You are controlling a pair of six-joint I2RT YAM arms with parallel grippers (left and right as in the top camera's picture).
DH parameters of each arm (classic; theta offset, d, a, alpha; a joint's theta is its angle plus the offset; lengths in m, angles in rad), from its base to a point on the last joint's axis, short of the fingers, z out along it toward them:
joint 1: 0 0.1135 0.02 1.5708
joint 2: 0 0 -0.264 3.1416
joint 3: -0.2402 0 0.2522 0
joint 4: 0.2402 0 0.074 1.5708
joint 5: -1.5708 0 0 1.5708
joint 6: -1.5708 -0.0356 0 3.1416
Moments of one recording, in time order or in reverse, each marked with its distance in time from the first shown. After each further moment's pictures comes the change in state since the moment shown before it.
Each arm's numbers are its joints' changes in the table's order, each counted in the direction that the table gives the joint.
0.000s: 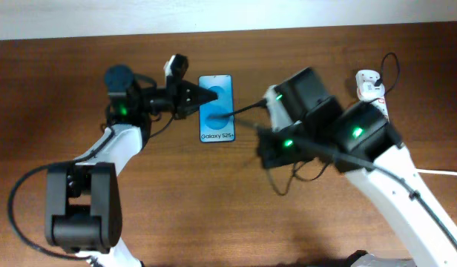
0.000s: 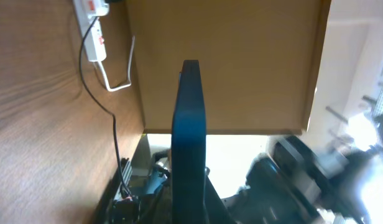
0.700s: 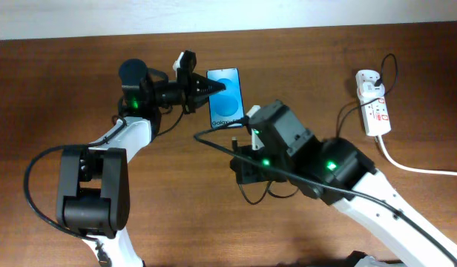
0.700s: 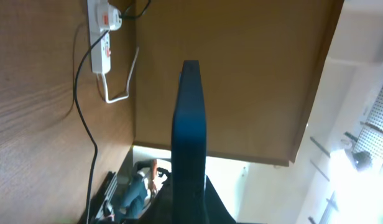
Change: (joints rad) left arm -0.040 -0.108 -0.075 -0.013 0.114 0.129; right arm 0.134 0.090 0.288 -0.349 0.005 -0.275
